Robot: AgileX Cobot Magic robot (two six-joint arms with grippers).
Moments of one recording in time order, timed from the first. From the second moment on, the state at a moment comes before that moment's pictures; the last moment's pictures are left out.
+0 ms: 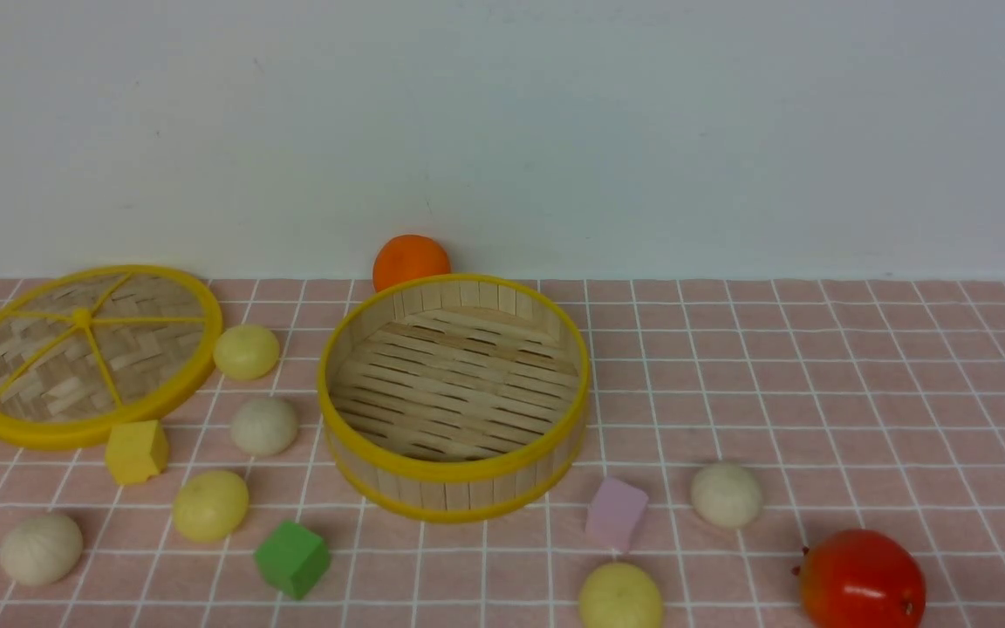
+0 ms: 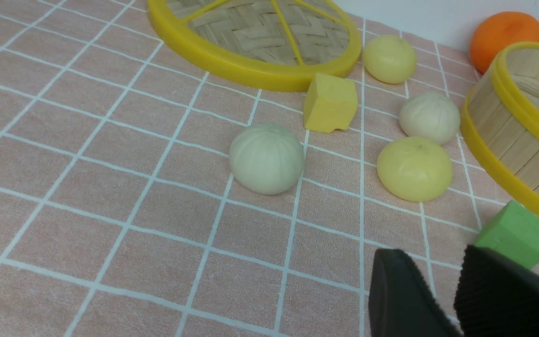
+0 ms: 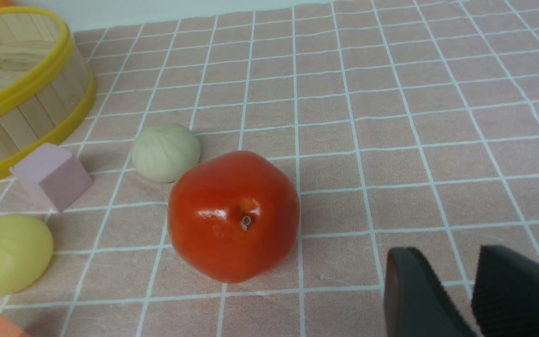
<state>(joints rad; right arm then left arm) 0.02 -0.01 0.02 0.06 0.41 0.00 0.00 -0.01 0.02 0.09 0.36 -0.46</state>
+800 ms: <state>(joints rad) 0.02 -0.01 0.02 0.06 0.41 0.00 0.00 -0.01 0.03 -0.14 0.05 -0.46</state>
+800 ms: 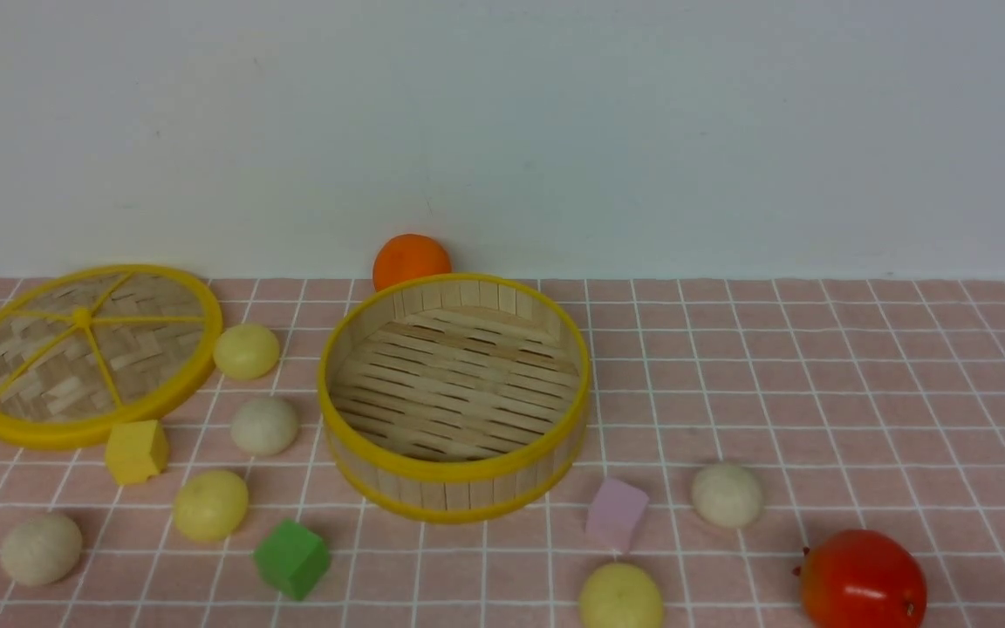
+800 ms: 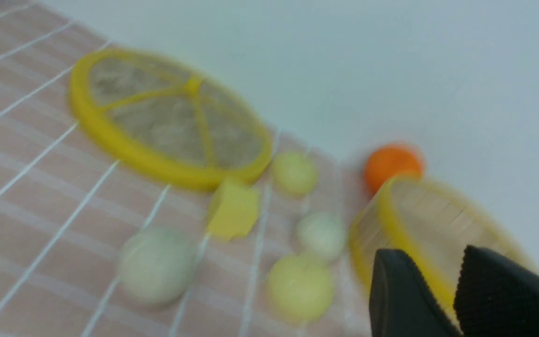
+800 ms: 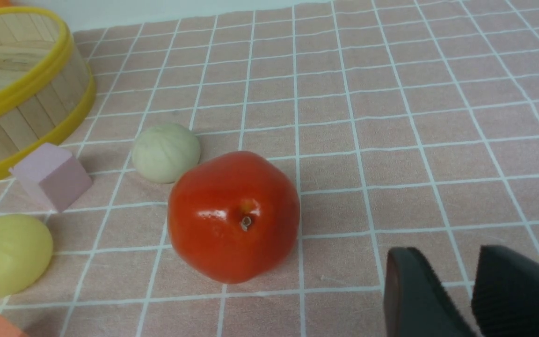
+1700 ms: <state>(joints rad) 0.02 -0.01 0.02 0.06 0.40 0.00 0.00 0.76 -0.78 -0.11 0.56 -0.40</state>
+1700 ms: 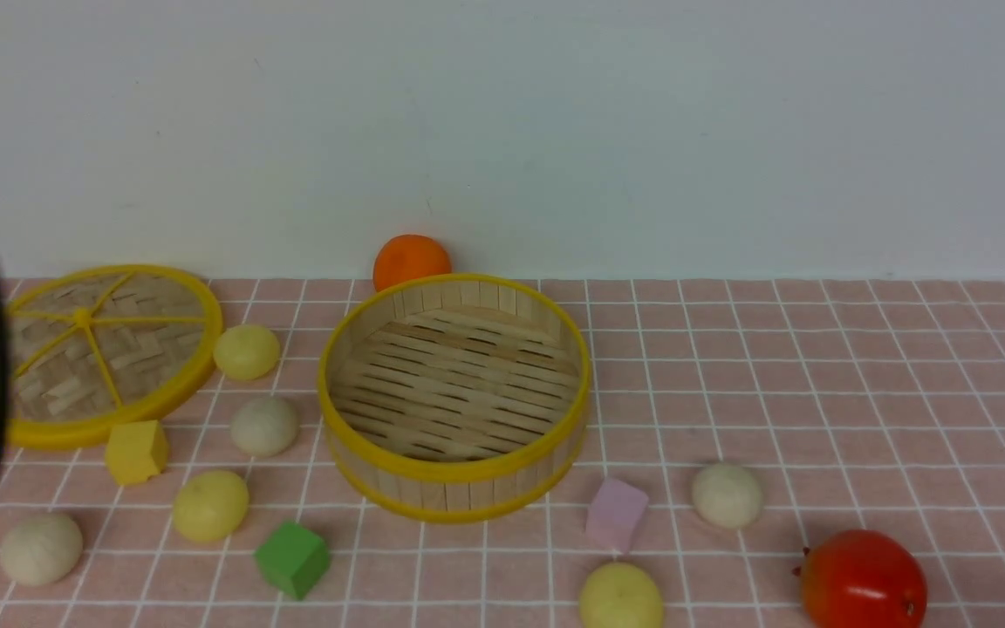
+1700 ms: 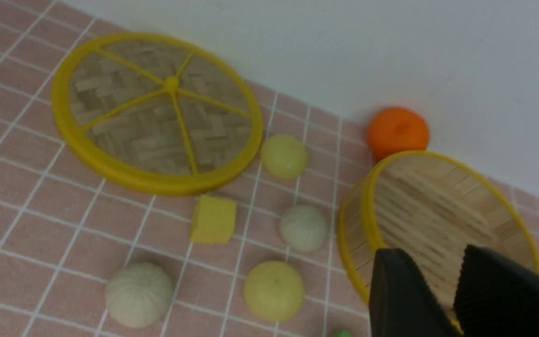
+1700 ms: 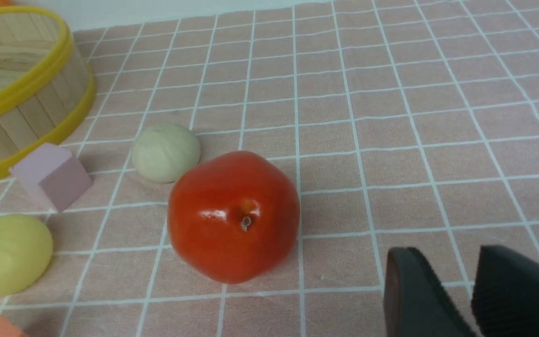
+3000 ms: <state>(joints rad) 0.02 -0.01 0.02 0.06 0.40 0.00 0.20 1.76 -1.16 -0.04 0.90 -0.43</state>
